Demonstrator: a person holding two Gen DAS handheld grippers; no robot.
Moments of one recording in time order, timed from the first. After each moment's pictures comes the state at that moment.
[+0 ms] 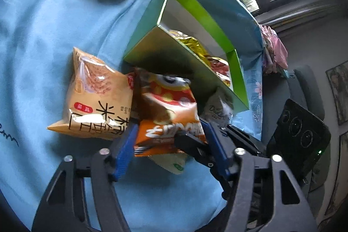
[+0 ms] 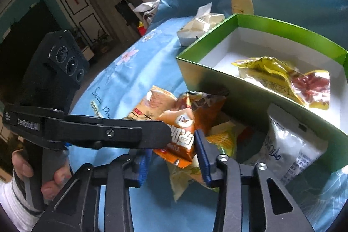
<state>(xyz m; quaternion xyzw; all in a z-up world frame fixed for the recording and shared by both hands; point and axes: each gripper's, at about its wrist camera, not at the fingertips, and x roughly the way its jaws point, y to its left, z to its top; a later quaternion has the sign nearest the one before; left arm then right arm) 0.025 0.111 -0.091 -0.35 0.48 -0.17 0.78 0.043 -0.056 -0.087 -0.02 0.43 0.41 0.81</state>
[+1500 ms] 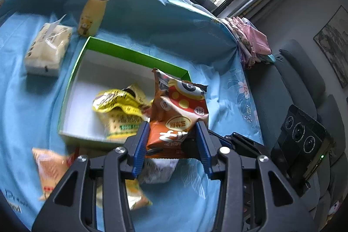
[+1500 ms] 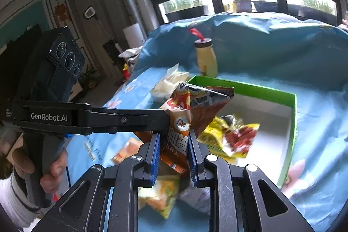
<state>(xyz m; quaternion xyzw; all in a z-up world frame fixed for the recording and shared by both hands) 0.094 0.039 0.012 -0.23 0.42 -0.23 0.85 0.069 -0.135 0.000 0.02 0.32 0.36 0.88</state>
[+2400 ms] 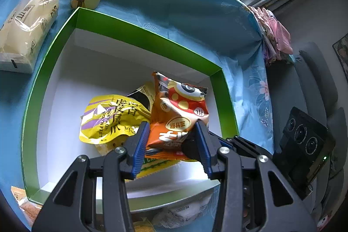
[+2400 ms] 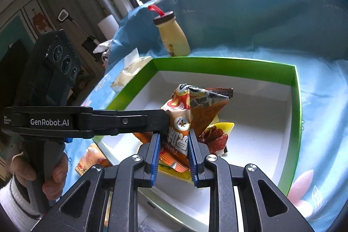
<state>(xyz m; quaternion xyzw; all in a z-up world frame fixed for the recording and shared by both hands) 0.179 0.024 -0.053 -0.25 0.49 -0.21 0.81 0.160 -0.146 -0.066 0.06 0.40 0.34 0.85</state>
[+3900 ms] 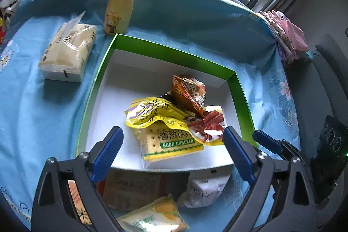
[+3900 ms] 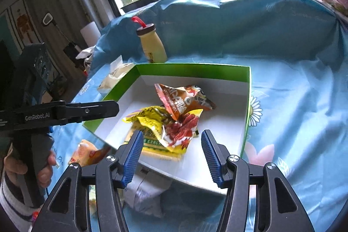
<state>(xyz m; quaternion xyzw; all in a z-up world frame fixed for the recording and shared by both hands) 0.128 0.038 -0.021 -0.17 0.45 -0.12 0.87 0.103 -0.178 -0.035 0.04 0.37 0.26 0.89</state>
